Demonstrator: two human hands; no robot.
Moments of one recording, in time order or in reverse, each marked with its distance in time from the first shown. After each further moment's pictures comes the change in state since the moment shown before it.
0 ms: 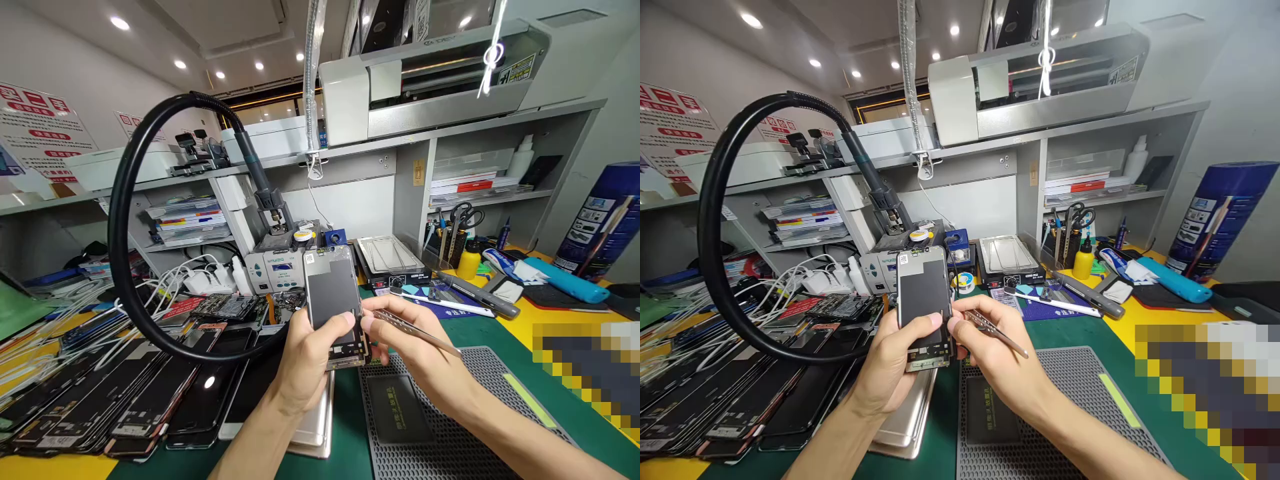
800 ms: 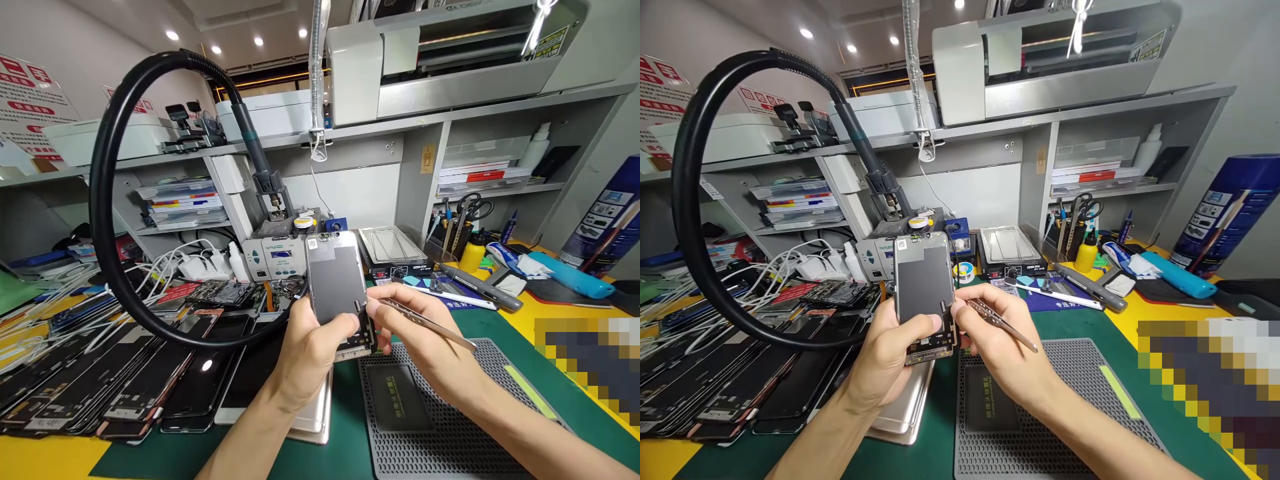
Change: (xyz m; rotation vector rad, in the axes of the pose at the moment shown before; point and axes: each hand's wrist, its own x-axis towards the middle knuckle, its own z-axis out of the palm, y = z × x) left_hand -0.001 -0.005 -0.011 0.107 -0.072 0.055; right_hand 0.001 0.004 0.000 0.008 0.024 0.008
